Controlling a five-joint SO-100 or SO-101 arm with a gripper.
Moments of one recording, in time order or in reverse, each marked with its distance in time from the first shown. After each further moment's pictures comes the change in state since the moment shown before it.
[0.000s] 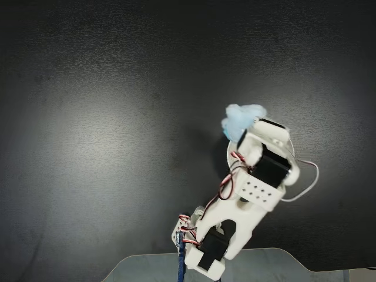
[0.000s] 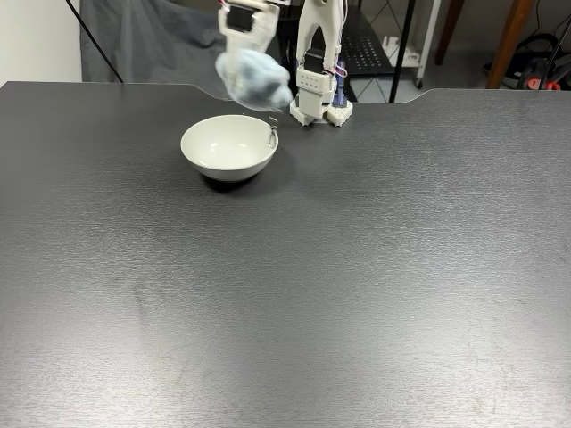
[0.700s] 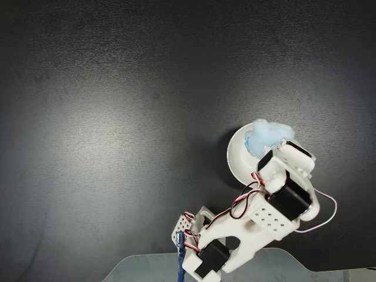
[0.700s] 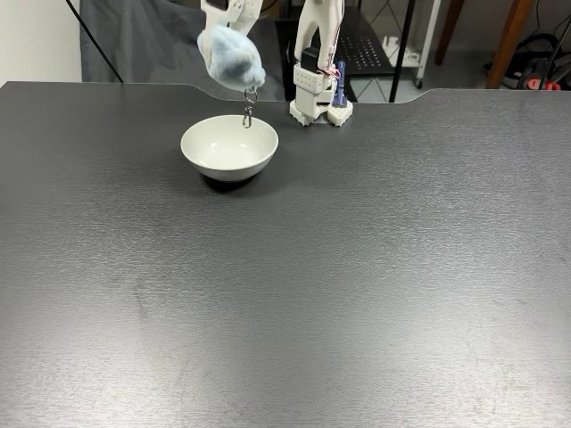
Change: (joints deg) arm 8.1 5.7 0.1 2.5 0.0
